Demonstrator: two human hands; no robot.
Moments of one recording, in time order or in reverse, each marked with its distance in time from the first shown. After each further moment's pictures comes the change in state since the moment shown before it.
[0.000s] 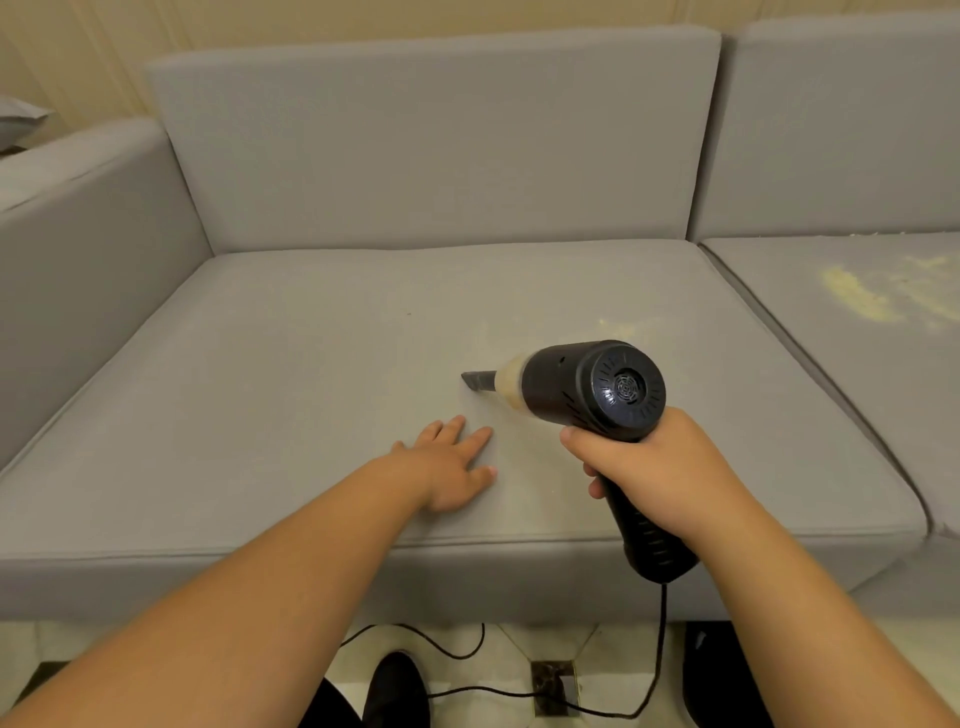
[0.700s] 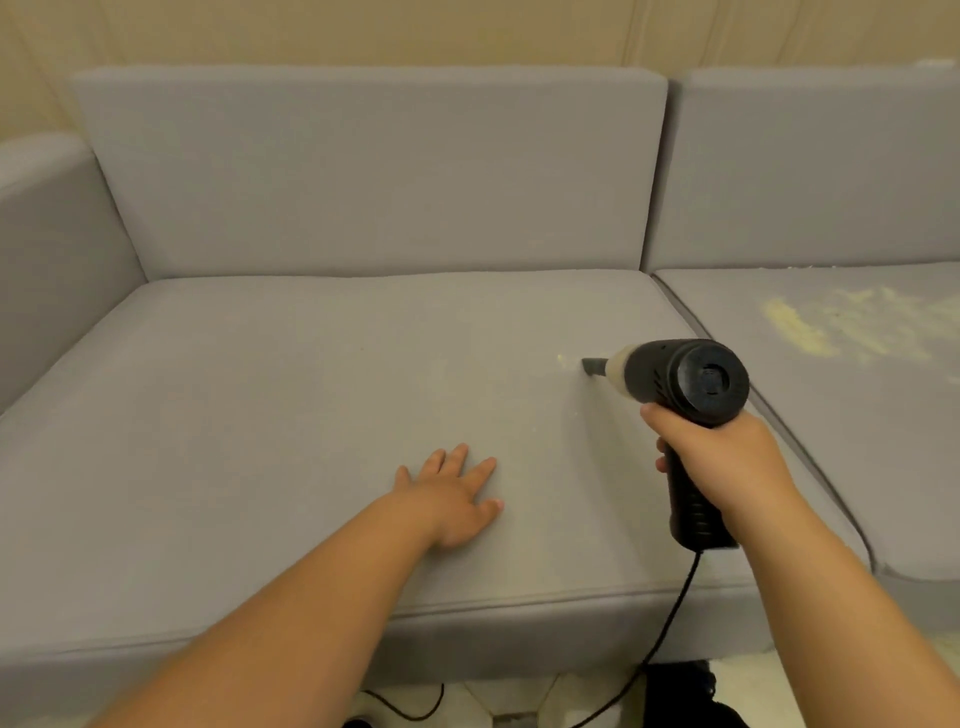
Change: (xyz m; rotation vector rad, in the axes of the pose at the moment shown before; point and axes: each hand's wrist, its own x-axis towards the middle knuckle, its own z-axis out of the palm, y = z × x) left_hand 0.038 0.050 -0.013 0.006 -0.001 0.070; right_hand 0.063 0.029 -0.075 0.141 0.386 0.148
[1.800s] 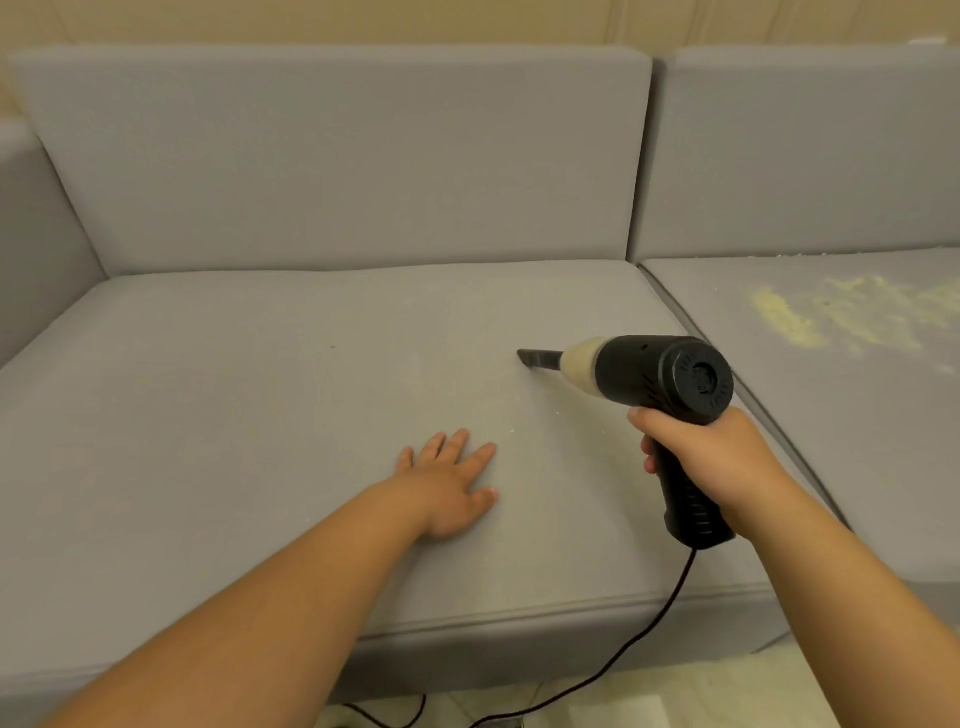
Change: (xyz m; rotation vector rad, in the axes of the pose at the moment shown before) left_hand 0.040 0.014 -0.004 0.039 0.040 0.064; right_hand 0.042 0.021 -0.014 -0.048 -0.157 -0.043
